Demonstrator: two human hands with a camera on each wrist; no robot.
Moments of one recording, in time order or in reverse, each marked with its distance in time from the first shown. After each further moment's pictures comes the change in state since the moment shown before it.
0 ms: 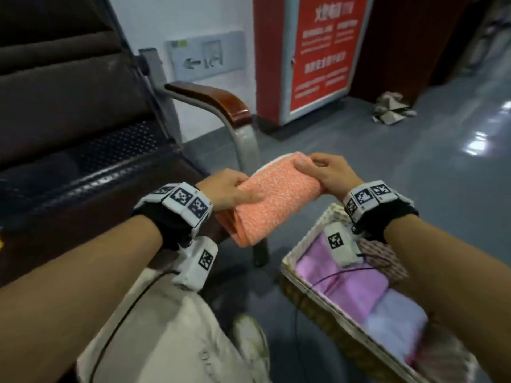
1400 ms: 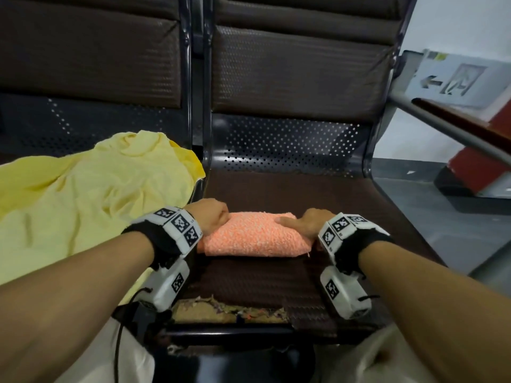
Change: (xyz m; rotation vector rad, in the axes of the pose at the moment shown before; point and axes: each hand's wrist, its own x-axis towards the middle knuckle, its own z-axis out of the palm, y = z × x) left_hand -0.198 -0.357 -0.090 0.201 0.191 -0.643; right_hand 0.039 -0.084 0.446 -1.175 -0.846 -0.063
